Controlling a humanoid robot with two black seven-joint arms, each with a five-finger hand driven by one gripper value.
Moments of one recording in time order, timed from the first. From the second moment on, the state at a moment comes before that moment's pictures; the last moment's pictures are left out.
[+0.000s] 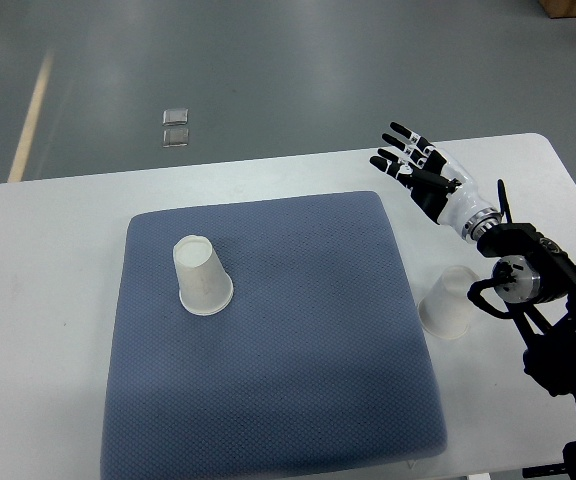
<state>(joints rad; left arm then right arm) -0.05 0.00 -0.12 -0.15 0.11 0.06 0.09 0.42 -0.06 1.31 1.05 -0.78 0.17 -0.02</state>
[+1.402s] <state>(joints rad) -0.05 0.00 -0.12 -0.14 0.11 0.06 0.09 0.44 -0.07 1.32 1.04 -0.78 0.20 -0.02</state>
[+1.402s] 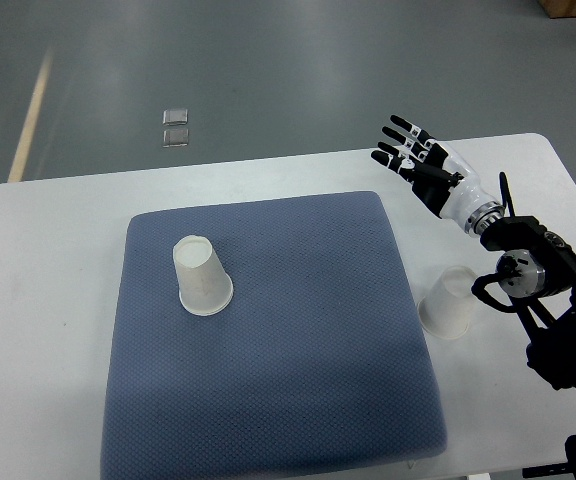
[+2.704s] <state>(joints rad) -0.05 0.00 -0.12 -0.14 0.11 0.06 0.09 0.50 -0.32 1.20 1.06 -0.86 0.48 0.01</state>
